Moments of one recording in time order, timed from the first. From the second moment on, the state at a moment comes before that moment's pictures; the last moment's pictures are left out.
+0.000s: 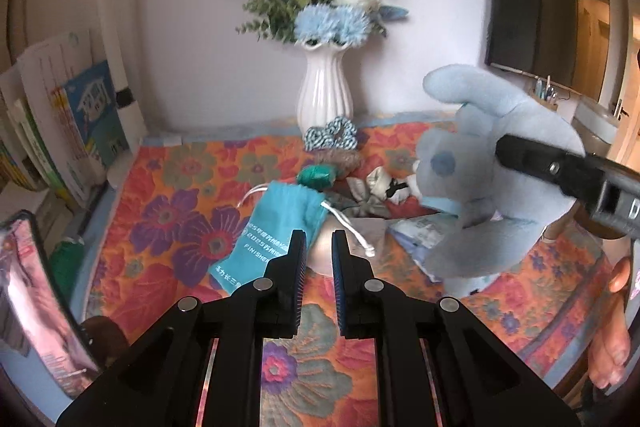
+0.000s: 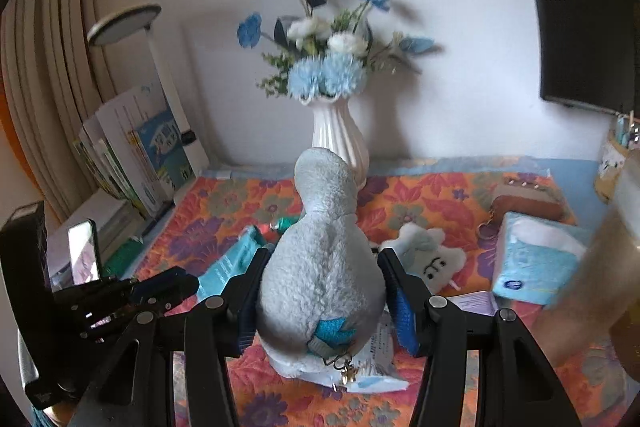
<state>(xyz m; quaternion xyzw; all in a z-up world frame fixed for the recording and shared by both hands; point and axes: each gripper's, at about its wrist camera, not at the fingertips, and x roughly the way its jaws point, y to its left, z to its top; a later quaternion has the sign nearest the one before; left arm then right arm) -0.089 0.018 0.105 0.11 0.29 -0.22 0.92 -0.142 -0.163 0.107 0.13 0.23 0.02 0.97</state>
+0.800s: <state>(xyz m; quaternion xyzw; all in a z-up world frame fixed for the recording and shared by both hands) -0.128 0.041 0.142 0.09 0.29 -0.24 0.92 -0.327 -0.286 0.162 0.21 0.09 -0.09 0.97</state>
